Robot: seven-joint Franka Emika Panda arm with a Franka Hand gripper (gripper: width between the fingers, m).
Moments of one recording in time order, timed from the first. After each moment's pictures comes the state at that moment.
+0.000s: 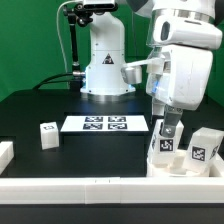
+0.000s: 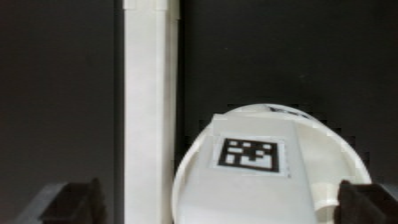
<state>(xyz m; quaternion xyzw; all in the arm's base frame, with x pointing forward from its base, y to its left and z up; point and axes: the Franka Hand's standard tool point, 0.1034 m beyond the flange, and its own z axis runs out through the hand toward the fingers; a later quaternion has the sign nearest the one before) 0.635 0.047 0.089 0.71 0.70 -0.01 0.12</state>
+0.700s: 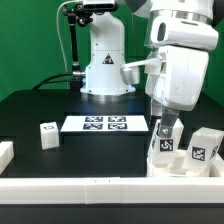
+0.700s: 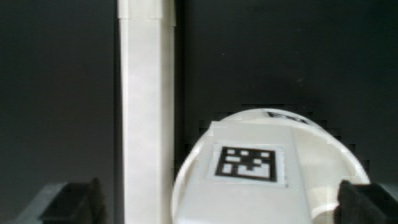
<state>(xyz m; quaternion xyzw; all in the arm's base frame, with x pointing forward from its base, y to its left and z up) 0.634 0.044 0.089 0.71 0.69 -0.01 0.12</state>
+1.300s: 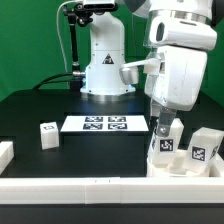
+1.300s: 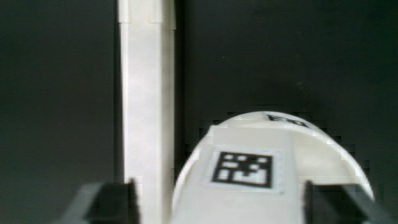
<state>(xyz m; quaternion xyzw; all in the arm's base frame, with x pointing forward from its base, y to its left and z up) 0.635 0.042 0.089 0.71 0.69 -0.01 0.12</state>
